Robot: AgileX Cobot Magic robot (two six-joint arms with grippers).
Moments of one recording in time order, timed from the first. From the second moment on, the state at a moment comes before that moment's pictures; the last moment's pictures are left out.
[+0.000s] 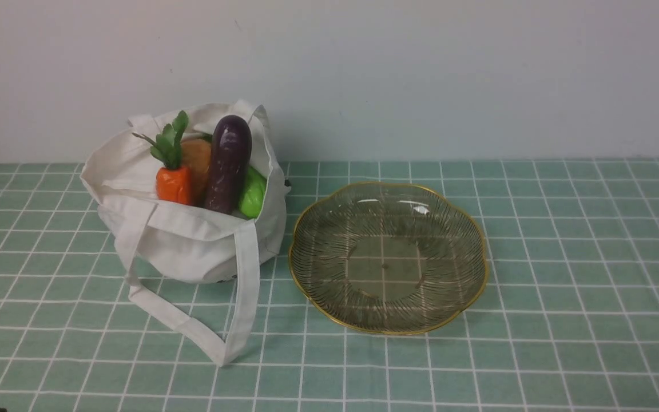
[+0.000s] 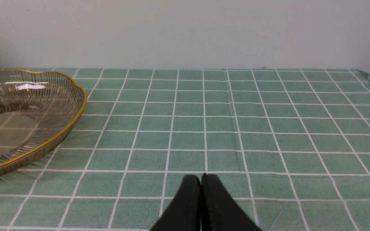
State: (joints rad) right arm -0.04 -0.02 0.02 -0.07 0.38 0.04; left arm -0.06 -0.01 0.03 0.07 0.38 -0.07
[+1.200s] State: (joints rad) right arm -0.04 -0.02 0.02 -0.07 0.38 0.04; left arm -0.06 0.54 -0.69 -0.11 0.45 -0.21
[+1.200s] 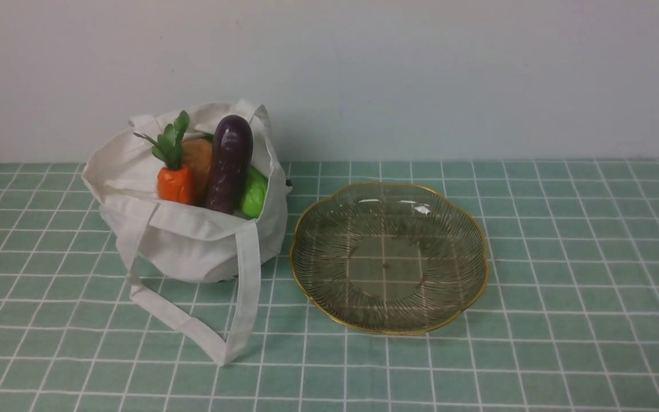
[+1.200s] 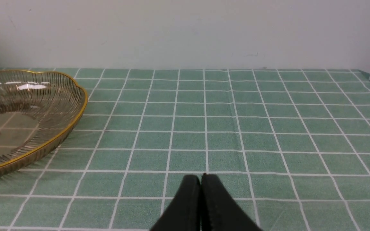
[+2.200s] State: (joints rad) right arm -0.04 -0.02 0.02 -0.07 0.38 0.04; left arm -0.14 1.72 -1.49 -0.18 0.87 0.22
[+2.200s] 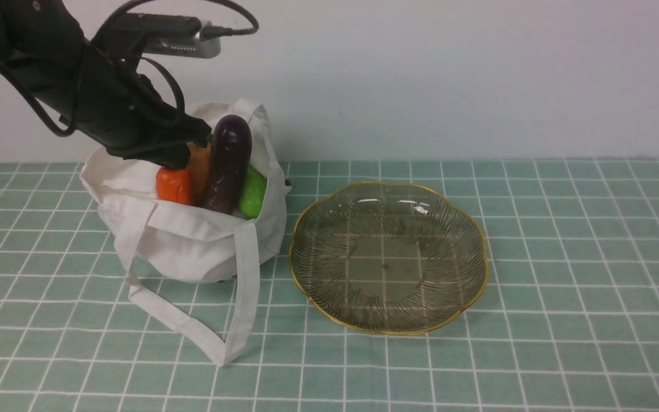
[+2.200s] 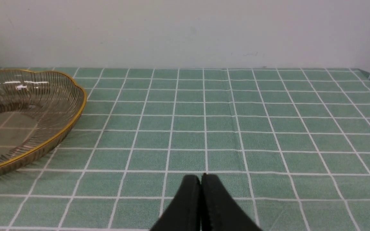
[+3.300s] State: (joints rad) right arm -0.04 -0.02 0.02 -0.07 0.38 0.04; left arm -0.14 1.67 -1.49 -0.11 0.83 0.21
